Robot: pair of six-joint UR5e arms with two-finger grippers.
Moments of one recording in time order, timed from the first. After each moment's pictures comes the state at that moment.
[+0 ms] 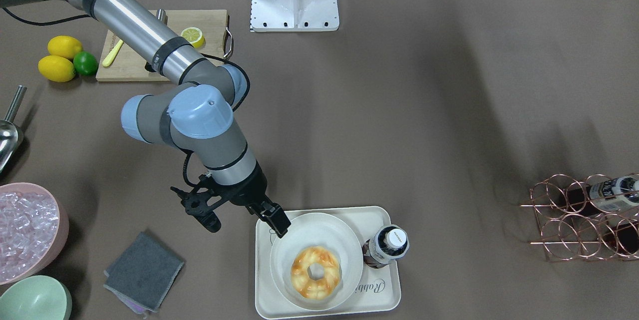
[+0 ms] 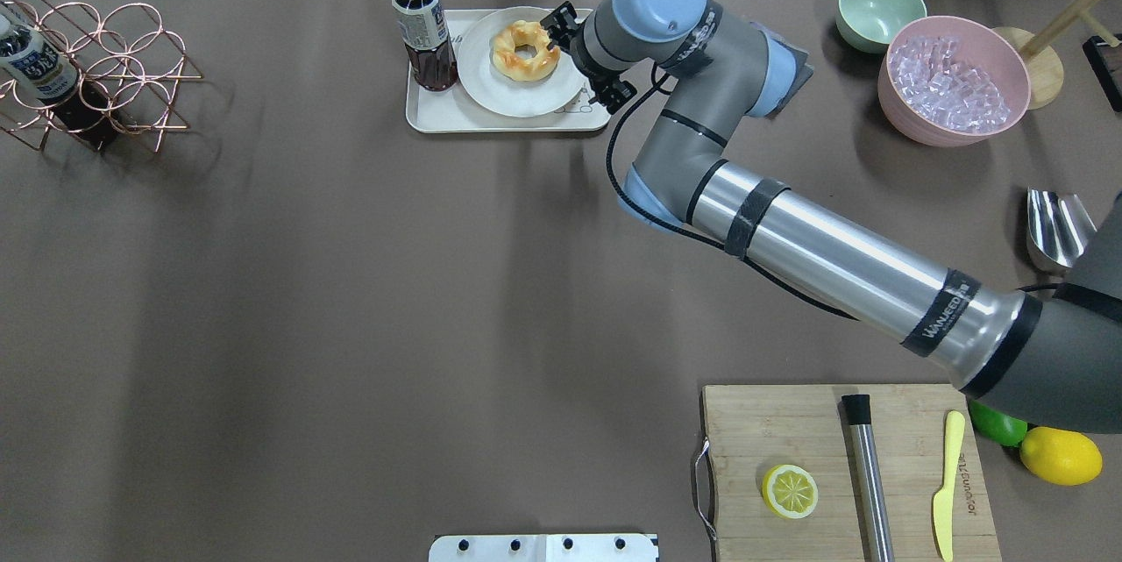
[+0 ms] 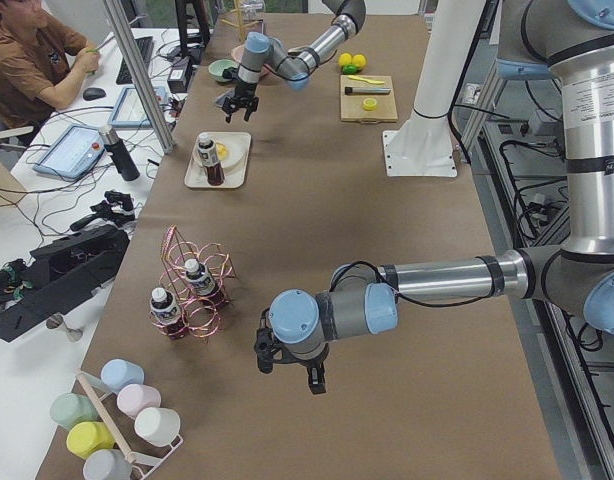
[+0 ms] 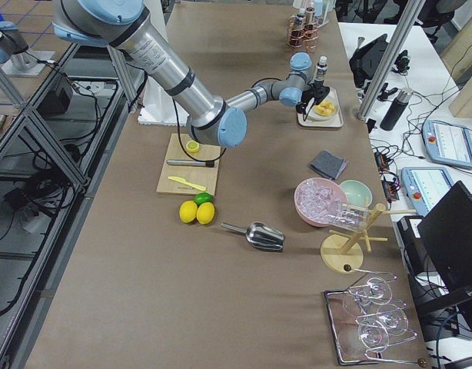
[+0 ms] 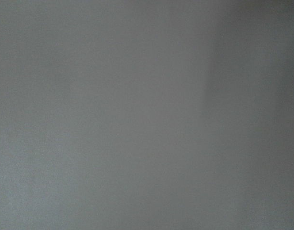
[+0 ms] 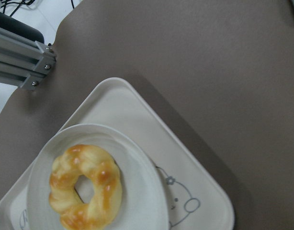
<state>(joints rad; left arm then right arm) -1.61 -1.38 -1.65 -1.46 -2.42 0.05 0.77 -0.65 1.05 -0.93 1.89 1.90</state>
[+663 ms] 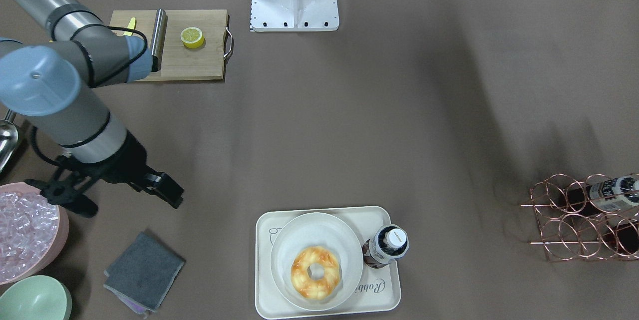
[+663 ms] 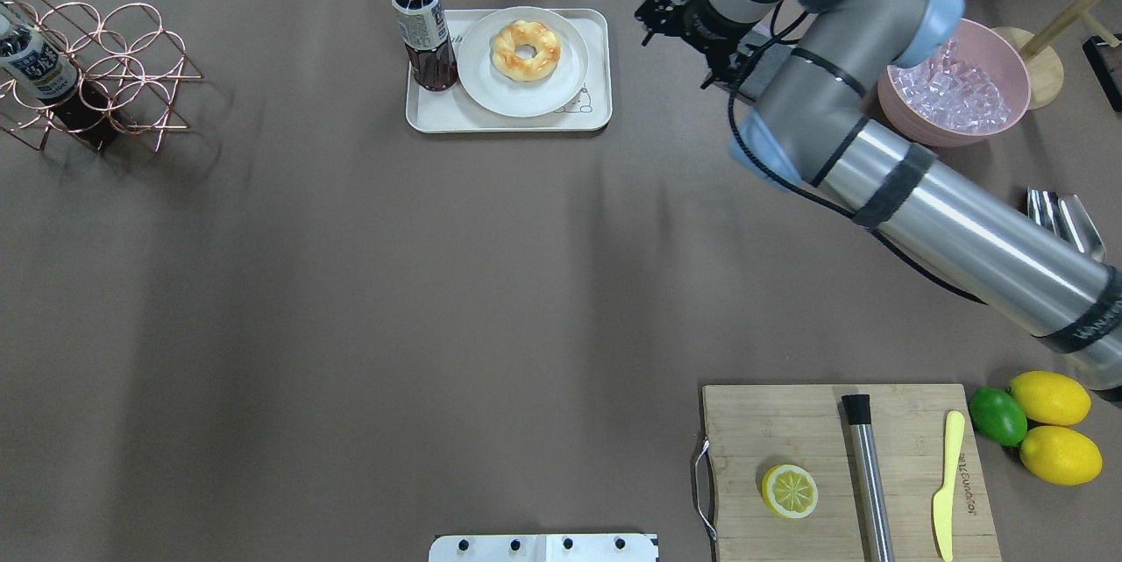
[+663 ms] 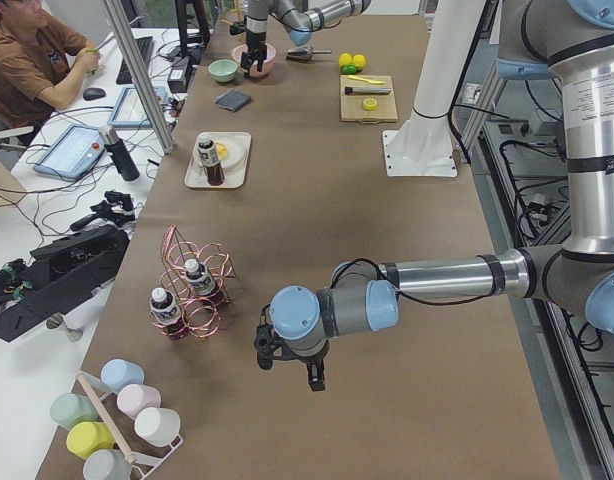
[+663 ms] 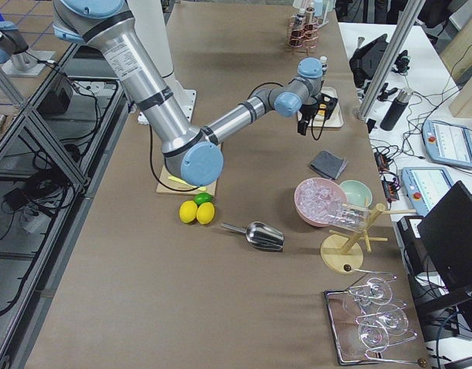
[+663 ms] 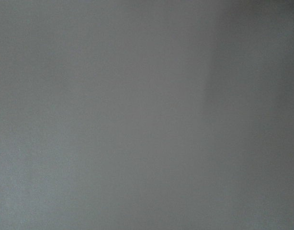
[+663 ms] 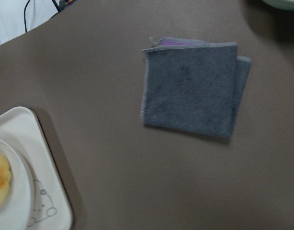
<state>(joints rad) -1.61 -1.38 -1.66 -1.46 -2.43 0.05 0.98 -0.97 1.50 -1.30 2.14 1.38</state>
